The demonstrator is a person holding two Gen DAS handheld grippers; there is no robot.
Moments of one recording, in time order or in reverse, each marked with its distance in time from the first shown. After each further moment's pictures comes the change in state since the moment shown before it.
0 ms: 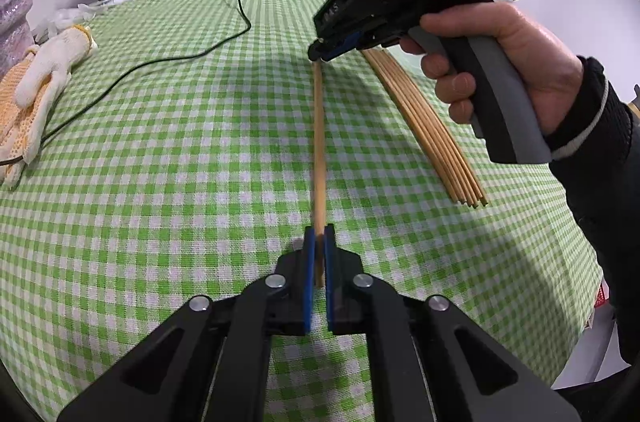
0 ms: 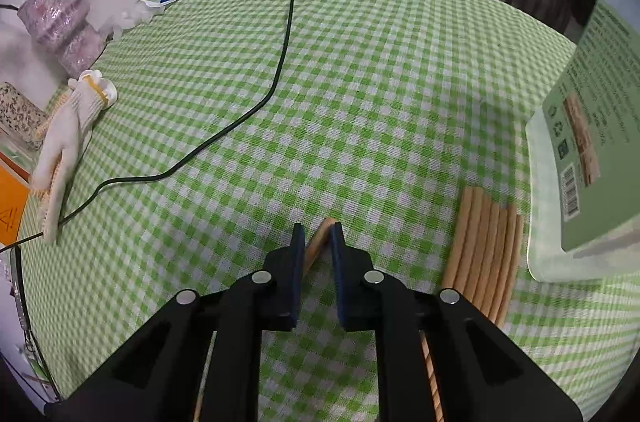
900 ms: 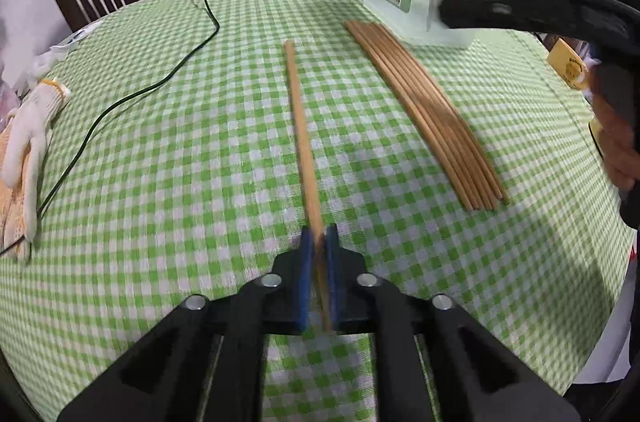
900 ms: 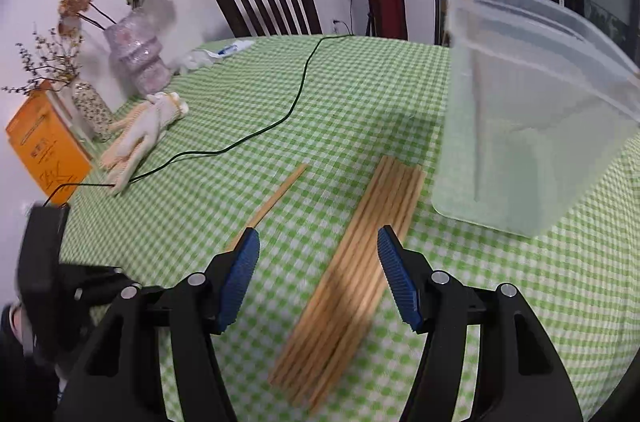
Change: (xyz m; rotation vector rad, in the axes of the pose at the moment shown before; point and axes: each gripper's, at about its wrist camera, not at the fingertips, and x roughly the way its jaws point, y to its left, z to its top) left arm 0.027 -0.037 0.040 0.146 0.157 0.092; right arm -0.124 -0.058 -0.093 -0.092 -0.247 0.137
